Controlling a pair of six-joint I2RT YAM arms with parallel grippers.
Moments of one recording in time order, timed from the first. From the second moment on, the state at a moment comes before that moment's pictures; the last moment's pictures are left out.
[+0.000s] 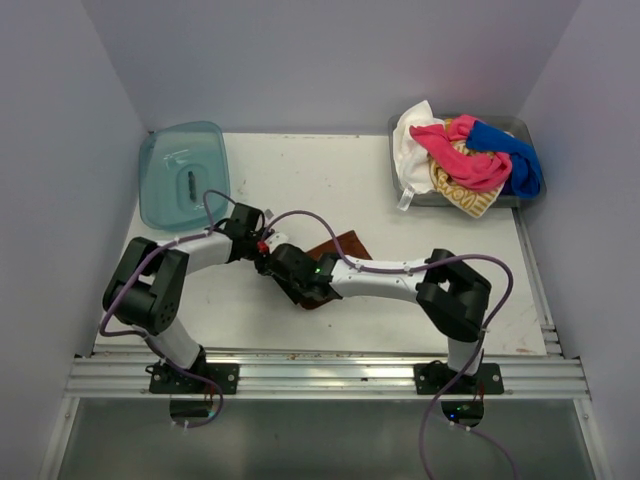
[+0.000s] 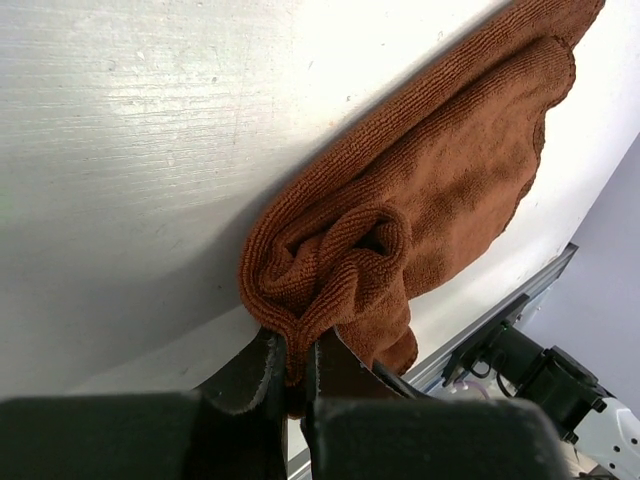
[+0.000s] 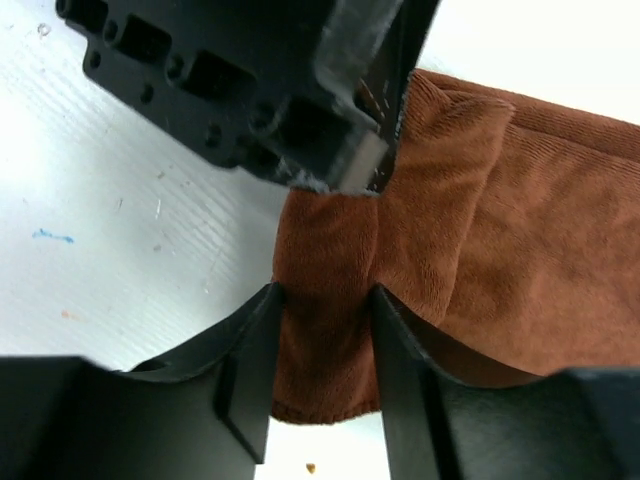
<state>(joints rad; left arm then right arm) -0.35 1.67 0.81 -0.20 0.51 -0.76 1.13 1.86 1.28 -0.41 0.33 0.28</state>
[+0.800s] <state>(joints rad) -0.35 1.51 0.78 -0.20 0.49 -0.76 0.98 1.80 1.08 -0.10 0.04 0.44</state>
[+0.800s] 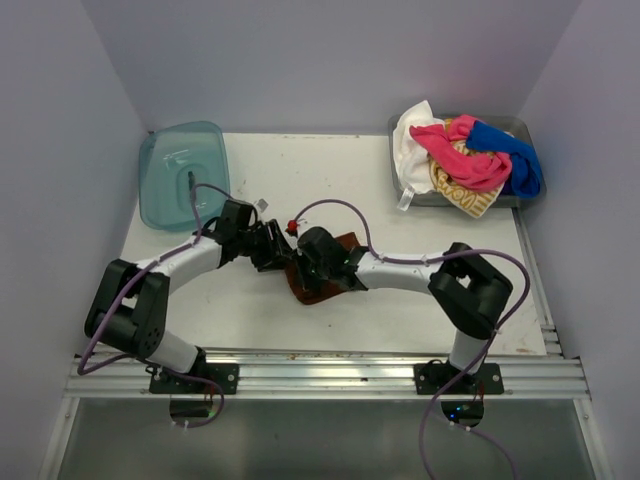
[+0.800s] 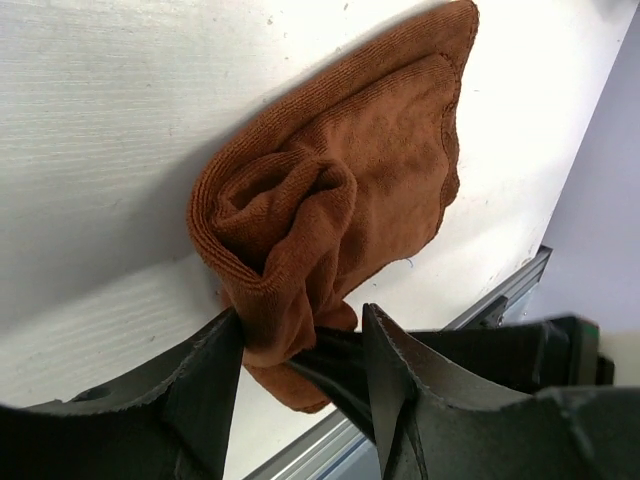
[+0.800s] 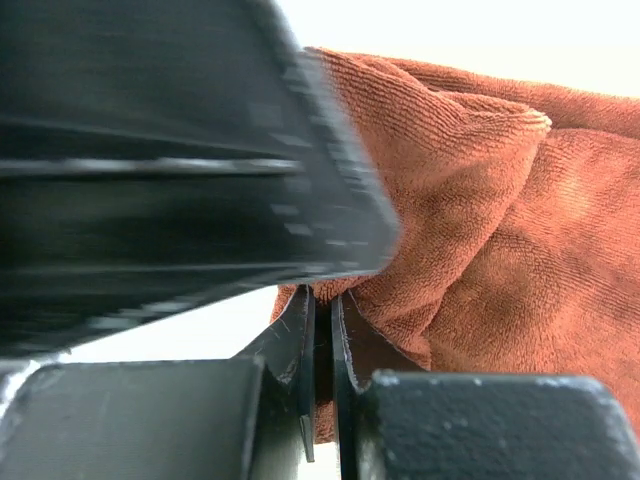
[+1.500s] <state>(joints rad) -0.34 1.40 0.76 -0.20 0.53 -0.74 0.70 1.73 0.79 0.30 -0.50 0.83</state>
